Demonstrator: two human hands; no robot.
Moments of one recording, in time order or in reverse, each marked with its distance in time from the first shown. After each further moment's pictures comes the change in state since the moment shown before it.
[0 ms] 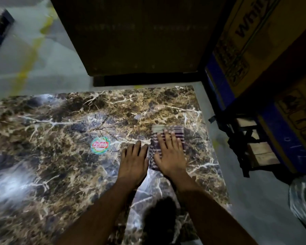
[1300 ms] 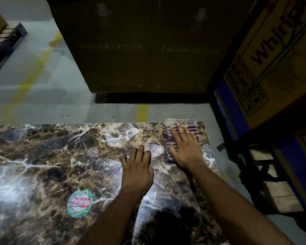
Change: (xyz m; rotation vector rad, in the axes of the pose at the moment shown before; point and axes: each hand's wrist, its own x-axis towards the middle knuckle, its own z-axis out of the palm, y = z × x) left_hand 0.178 0.002 -0.010 -0.018 0.050 -0.112; right_hand 0.224 0.085 -0.051 -0.058 0.060 -0.088
